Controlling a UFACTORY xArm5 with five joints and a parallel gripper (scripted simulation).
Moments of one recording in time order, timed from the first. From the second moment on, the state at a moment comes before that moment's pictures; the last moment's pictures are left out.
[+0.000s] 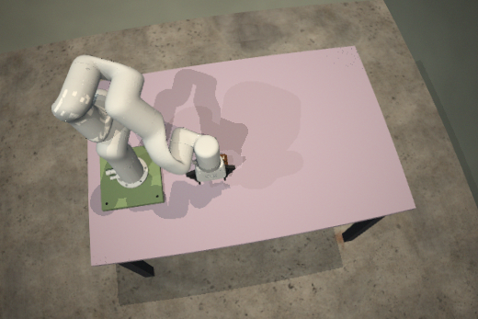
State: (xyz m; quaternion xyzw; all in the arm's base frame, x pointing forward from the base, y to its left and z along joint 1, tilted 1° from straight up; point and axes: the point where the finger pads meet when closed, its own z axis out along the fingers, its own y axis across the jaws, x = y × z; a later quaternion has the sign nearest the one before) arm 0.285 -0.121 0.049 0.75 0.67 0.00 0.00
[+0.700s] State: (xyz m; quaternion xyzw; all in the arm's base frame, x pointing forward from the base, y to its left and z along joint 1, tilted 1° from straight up) arm 0.327 -0.128 0.048 0.75 0.67 0.00 0.00
